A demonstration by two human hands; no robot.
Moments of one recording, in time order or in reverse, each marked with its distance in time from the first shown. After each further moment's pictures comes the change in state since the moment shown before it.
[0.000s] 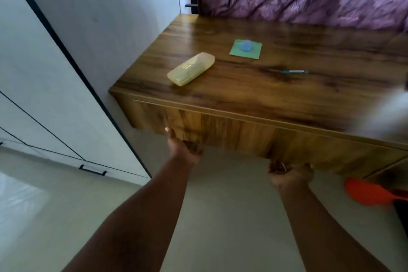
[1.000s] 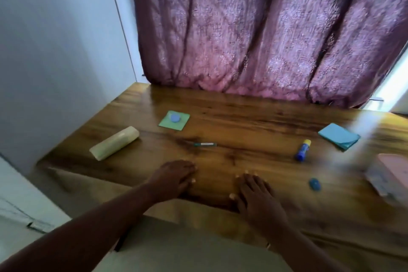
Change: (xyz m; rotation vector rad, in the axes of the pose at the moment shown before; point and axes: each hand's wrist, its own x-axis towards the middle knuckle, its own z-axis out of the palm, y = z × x) left_hand -0.047 -0.078 0.202 2.380 -0.471 1.052; right_hand -0.021 -0.238 0.033 -2.248 -0.541 -1.323
